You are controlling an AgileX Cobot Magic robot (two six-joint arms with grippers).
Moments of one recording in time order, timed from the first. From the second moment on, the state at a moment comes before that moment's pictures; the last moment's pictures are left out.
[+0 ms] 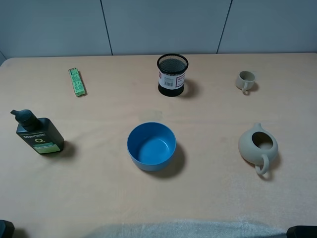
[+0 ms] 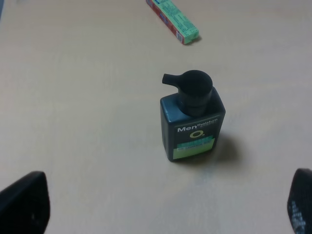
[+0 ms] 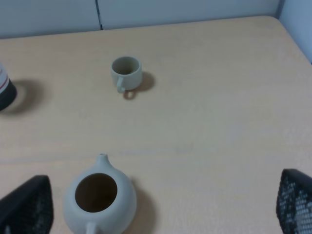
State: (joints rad) left arm 0.00 -0.01 -0.49 0.02 1.06 0.08; right arm -0.04 -0.01 -0.49 0.01 1.02 0.05
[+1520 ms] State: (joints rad) left arm 0.00 -0.01 -0.49 0.02 1.06 0.08; right arm -0.04 0.47 -0.63 0.11 0.87 0.07
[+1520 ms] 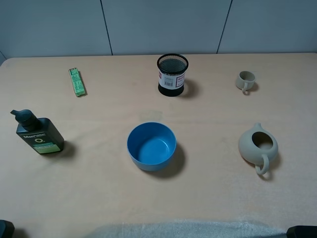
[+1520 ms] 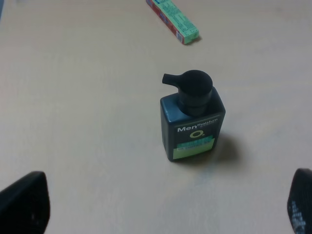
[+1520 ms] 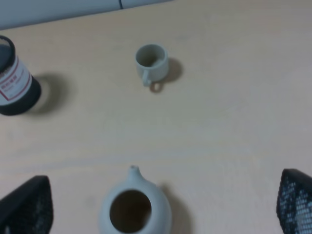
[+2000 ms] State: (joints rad) left arm 0.00 -0.01 -0.49 0.02 1.06 0.08; right arm -0.04 0.89 -0.88 0.11 0.85 0.00
